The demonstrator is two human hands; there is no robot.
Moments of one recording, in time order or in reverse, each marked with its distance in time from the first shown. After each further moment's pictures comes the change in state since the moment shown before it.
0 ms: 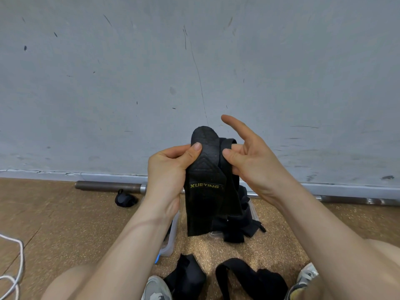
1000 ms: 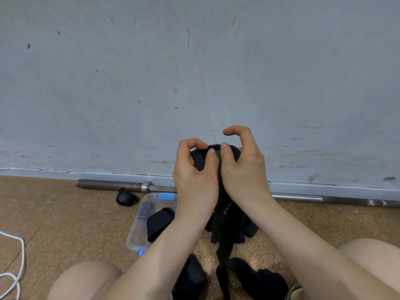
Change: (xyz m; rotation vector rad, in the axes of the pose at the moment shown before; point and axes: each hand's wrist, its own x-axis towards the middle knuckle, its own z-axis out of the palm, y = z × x) left_hand -0.027 -0.023 0.026 0.203 0.090 0.300; right_hand -0.005 0.014 0.039 -0.360 0.456 -0.204
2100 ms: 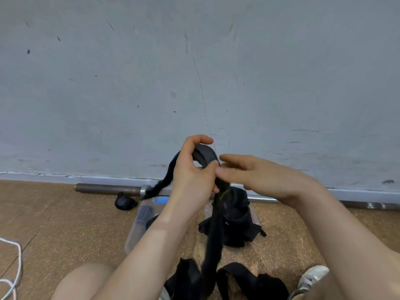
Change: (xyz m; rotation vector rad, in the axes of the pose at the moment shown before) left_hand 0.017 0.014 -0.007 0.032 -0.228 -0.086; right_hand 0.029 -0.001 -0.056 -0.128 -0.877 0.326
